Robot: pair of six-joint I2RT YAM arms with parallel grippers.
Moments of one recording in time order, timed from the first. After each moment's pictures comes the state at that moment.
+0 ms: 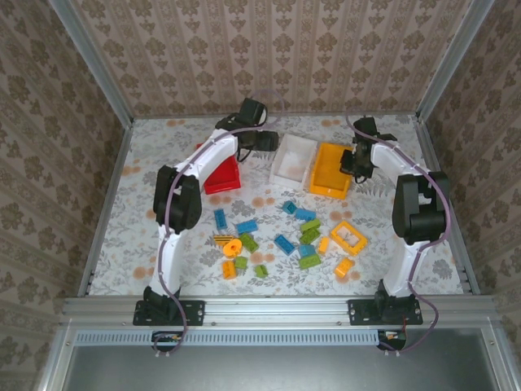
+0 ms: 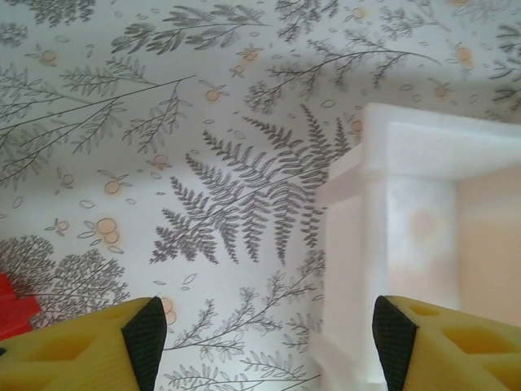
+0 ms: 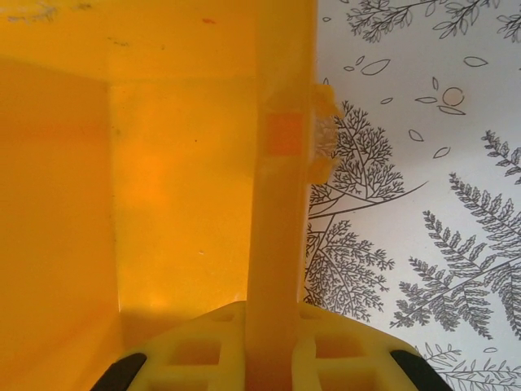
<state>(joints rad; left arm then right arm) -0.54 2.25 2.05 -0.68 0.04 -0.28 0.03 1.92 1.45 -0.73 -0.08 0.39</state>
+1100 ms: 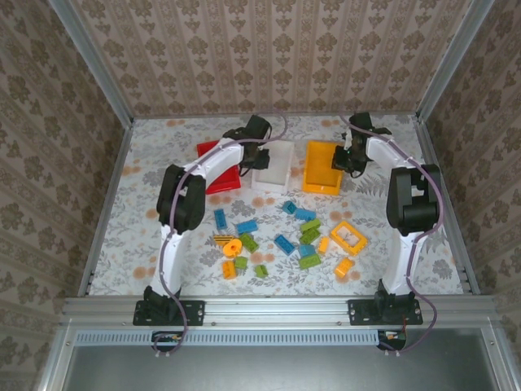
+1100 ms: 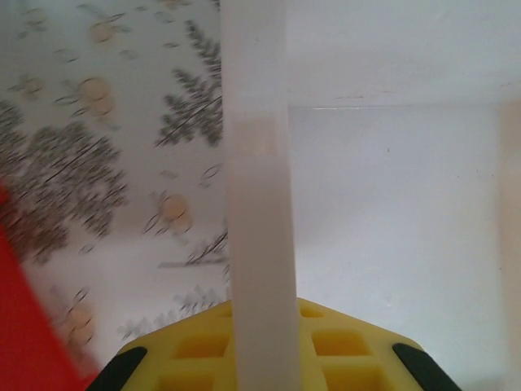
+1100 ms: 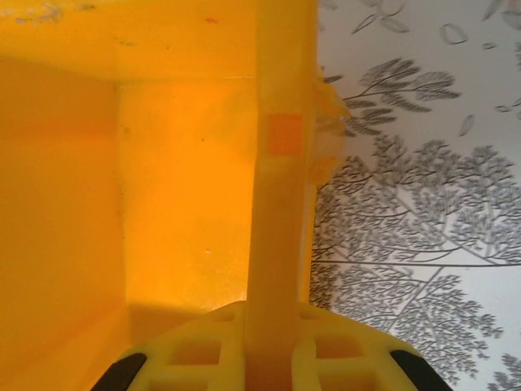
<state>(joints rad) -0.58 2.24 1.88 -0.73 -0.07 -0.33 0.06 2.03 1.58 -0.76 -0.23 0.29</state>
